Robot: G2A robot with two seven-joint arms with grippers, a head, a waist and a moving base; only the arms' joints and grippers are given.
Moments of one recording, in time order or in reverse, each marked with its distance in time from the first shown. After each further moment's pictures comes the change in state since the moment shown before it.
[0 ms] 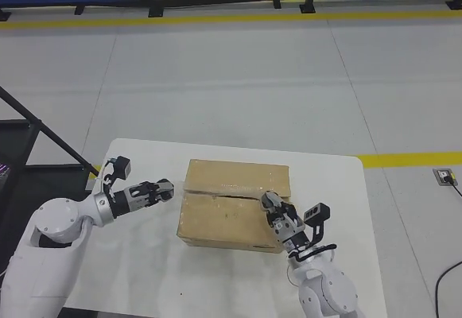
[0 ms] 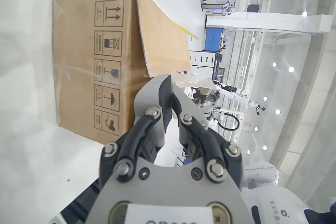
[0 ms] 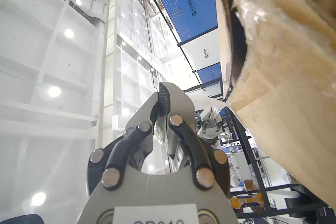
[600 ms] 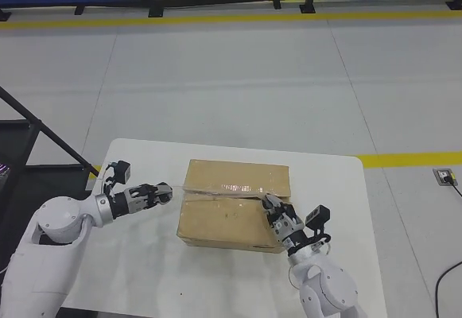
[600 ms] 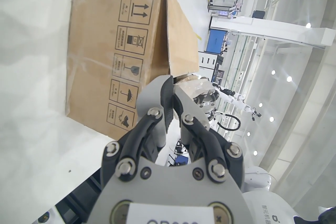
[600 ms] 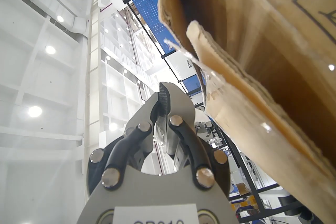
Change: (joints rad) left arm -0.026 0.010 0.028 0.073 -0.007 0.044 -0.006; right arm 0.018 0.005 -0.007 -0.010 -0.004 0.131 -0.121
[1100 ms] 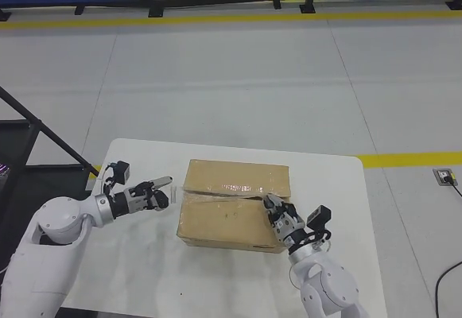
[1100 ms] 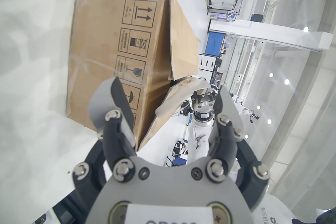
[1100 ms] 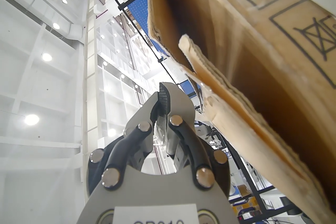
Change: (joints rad) left arm -0.003 0.007 0.013 0.003 -0.014 -0.002 0.023; right arm 0.002 0.004 0.001 -0.007 0.016 0.020 -0.033
